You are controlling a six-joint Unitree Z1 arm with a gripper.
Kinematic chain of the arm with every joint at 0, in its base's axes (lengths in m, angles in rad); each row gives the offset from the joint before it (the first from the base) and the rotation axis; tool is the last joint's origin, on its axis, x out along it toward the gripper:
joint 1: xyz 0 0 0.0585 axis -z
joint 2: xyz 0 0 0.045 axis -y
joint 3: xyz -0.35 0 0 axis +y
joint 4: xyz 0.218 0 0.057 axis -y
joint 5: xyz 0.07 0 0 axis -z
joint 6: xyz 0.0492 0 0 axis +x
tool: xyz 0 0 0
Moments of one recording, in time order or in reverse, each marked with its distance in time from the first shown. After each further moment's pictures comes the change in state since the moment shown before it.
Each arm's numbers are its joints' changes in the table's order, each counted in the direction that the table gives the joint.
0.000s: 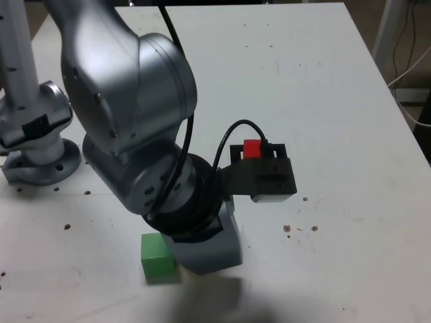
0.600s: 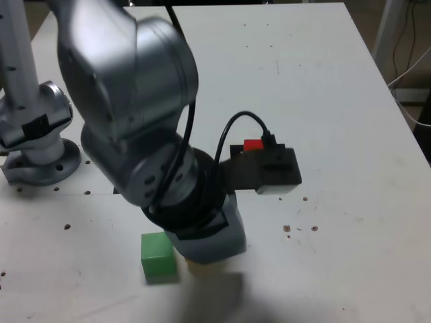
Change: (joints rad) arm -0.001 0.017 -0.058 -0.052 0.005 -0.031
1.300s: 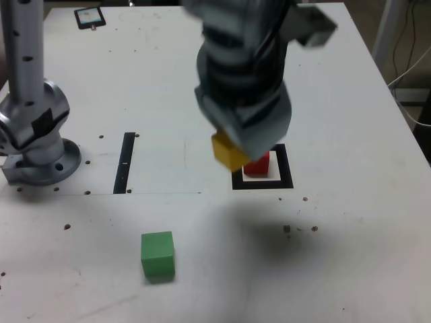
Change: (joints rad) arm -0.387 0.021 -0.397 -0.449 0.063 -0.194
